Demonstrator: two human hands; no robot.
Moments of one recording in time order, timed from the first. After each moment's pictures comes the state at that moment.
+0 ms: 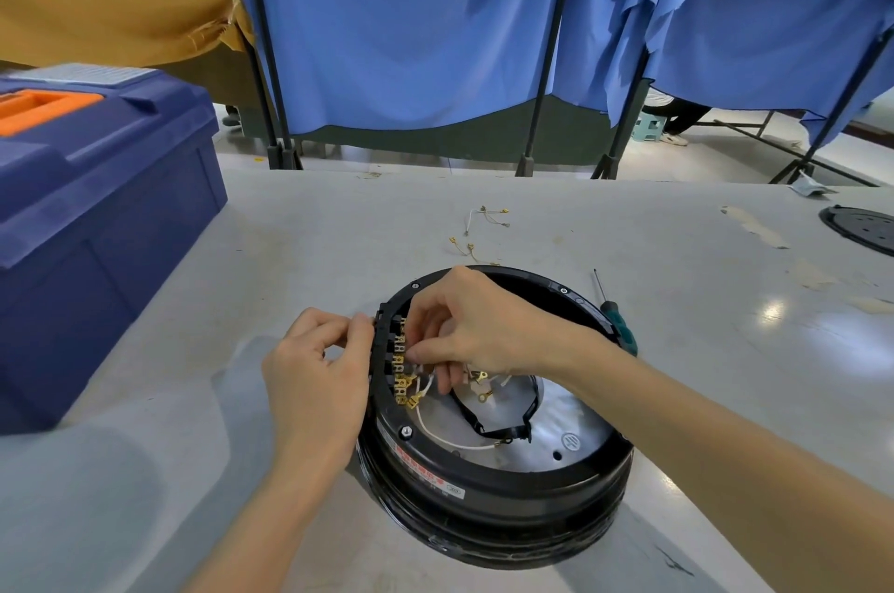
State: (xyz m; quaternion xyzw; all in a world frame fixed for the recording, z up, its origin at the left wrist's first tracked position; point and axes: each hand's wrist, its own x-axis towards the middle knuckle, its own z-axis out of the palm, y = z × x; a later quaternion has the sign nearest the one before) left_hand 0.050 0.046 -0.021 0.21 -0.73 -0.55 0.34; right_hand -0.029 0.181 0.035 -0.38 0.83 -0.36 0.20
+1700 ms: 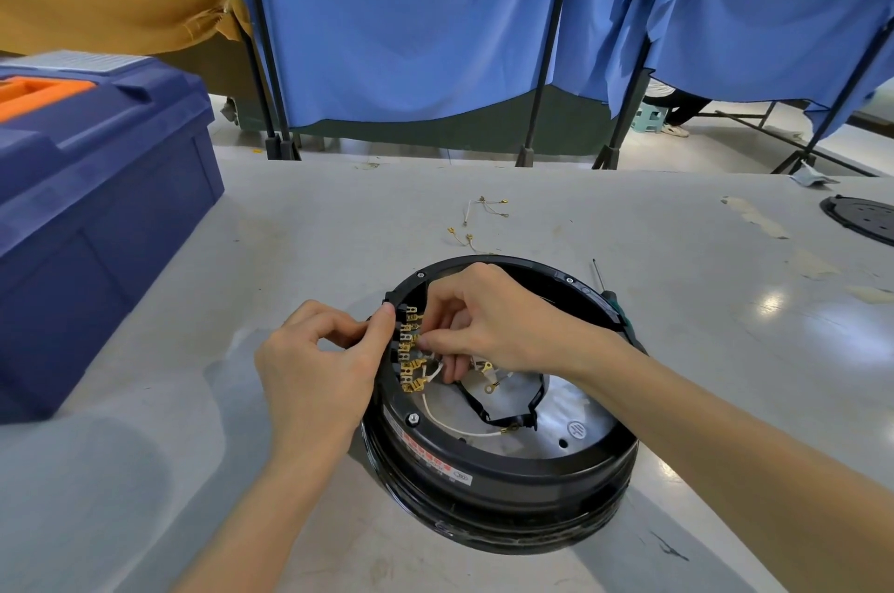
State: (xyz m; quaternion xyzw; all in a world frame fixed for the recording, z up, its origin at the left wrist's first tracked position) left_hand 0.055 0.049 -0.018 0.19 -0.76 -0.50 0.36; right_hand -0.034 0.195 0.022 -0.40 0.82 -0.38 0.15
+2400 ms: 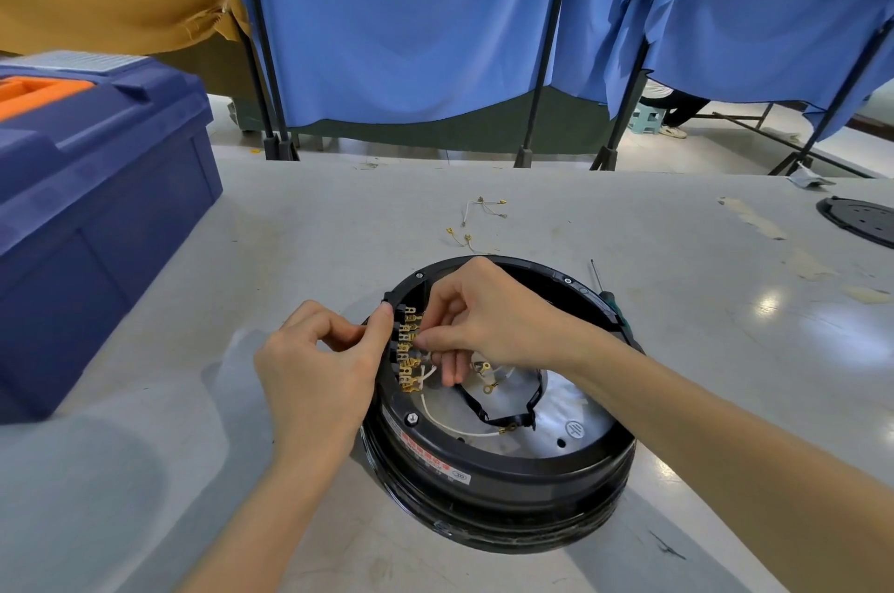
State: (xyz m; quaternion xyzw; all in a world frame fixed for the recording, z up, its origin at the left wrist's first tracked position) left_hand 0.053 0.052 -0.020 0.19 -0.75 -0.50 0.39; right_hand -0.031 0.193 0.027 -0.33 0.82 -0.42 0.20
